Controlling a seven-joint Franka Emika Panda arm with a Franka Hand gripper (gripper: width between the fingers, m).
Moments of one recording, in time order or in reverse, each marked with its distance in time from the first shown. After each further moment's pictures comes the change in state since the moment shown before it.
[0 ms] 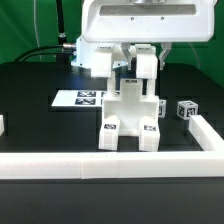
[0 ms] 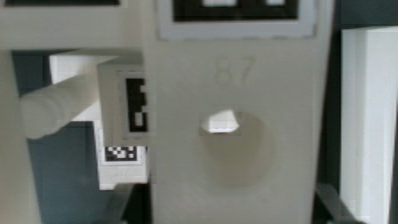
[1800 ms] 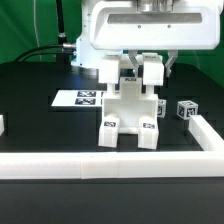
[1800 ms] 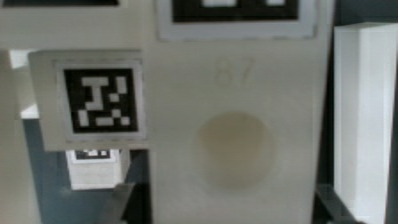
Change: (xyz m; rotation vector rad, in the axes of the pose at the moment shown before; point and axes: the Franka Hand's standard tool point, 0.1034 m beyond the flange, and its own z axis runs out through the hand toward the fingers) arm -0.006 -0.012 0.016 -0.001 0.048 0.021
